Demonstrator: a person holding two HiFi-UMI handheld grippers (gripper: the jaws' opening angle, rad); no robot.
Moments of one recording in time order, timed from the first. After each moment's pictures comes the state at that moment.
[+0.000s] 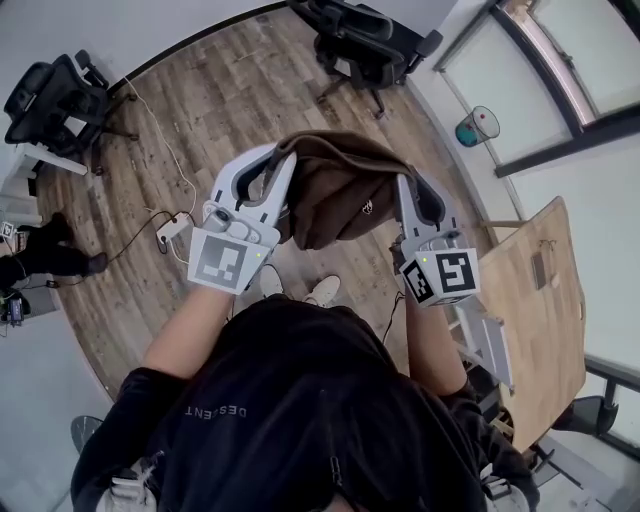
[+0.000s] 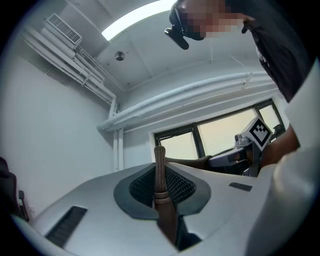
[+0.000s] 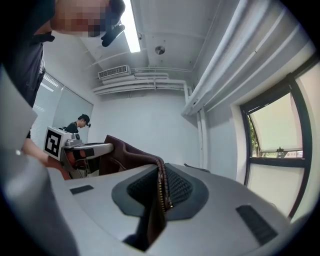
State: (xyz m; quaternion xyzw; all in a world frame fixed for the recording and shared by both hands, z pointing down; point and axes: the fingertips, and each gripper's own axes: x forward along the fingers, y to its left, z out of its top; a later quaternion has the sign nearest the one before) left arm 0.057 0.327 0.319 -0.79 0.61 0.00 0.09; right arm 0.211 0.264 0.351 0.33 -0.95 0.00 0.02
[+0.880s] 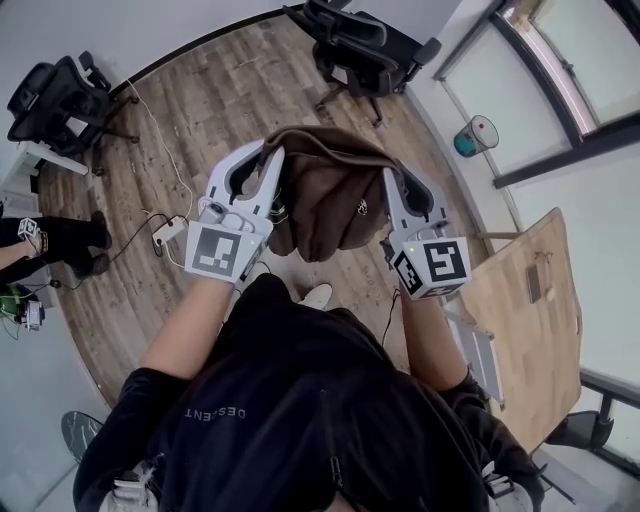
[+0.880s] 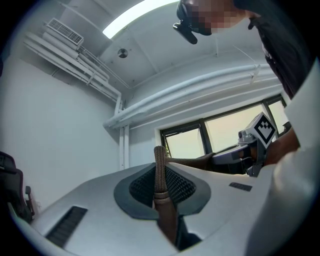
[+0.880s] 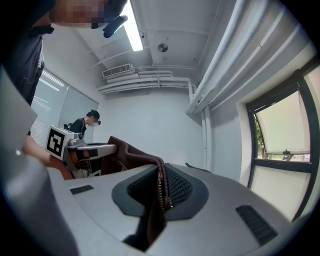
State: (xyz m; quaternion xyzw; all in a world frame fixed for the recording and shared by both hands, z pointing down) left arm 0.066 0.292 0.326 -0.75 0.65 0.00 0.09; right arm 0.220 0.229 0.355 0.30 -0.95 0.00 0.03
